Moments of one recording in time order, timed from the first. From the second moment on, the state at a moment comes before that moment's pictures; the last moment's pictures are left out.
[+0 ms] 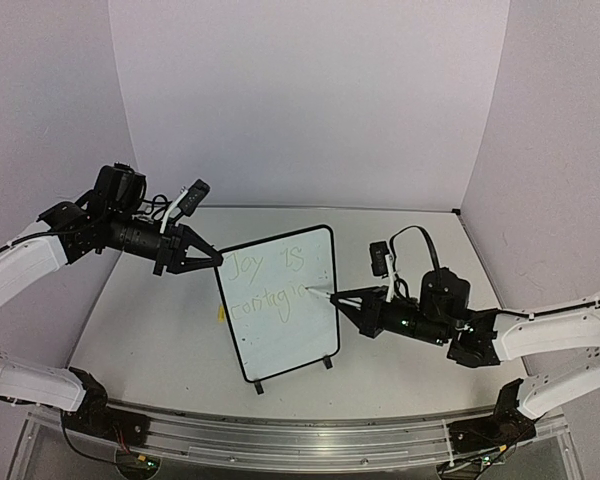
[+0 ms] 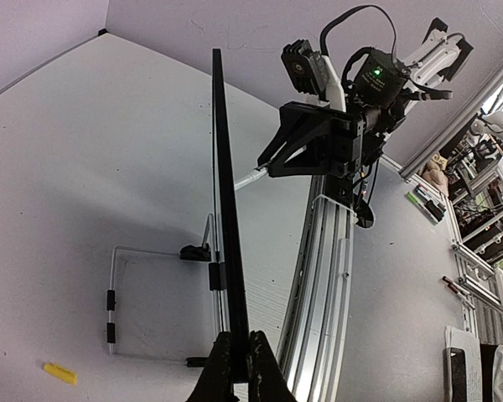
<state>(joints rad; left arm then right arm) -0.55 1.14 1.10 -0.57 0.85 0.10 1.00 1.24 0.52 0.56 -0.04 0.54</state>
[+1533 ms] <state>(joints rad) -0.55 1.14 1.10 -0.57 0.85 0.11 1.00 1.21 0.49 0.54 0.00 0.57</state>
